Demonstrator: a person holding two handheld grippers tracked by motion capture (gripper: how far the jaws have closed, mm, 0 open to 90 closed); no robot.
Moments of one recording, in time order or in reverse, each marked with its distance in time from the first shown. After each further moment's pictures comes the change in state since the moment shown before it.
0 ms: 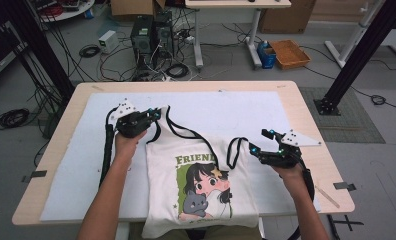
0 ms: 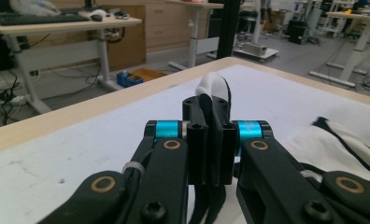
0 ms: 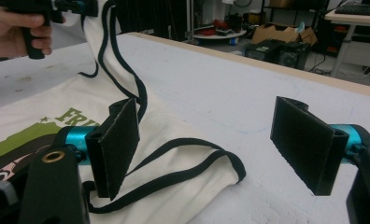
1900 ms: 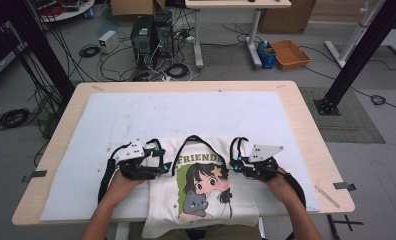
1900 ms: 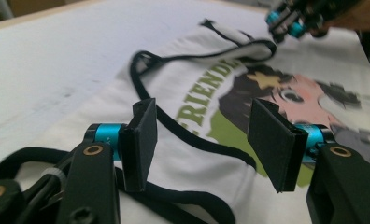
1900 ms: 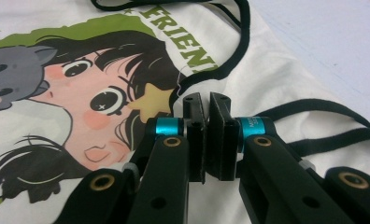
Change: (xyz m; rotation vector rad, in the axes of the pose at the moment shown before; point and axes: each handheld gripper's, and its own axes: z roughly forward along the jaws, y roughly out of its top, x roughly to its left) left arm -0.071 -0.054 -0.033 0.249 -0.264 0.092; right arm 0.050 -0.011 0.033 0.331 0.259 -0.249
